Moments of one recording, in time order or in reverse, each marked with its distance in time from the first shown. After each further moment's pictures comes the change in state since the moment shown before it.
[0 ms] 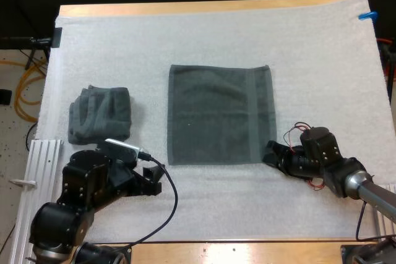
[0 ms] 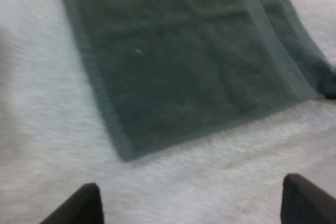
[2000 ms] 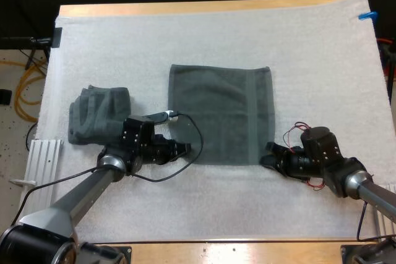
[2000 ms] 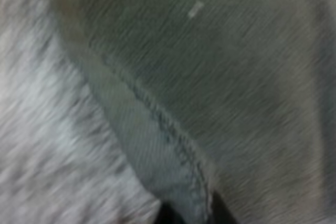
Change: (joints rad) left arm 0.000 0.866 0.086 -0.725 0.169 -0.246; right arm 0.000 0.000 0.000 -0.007 -0.088 -0.005
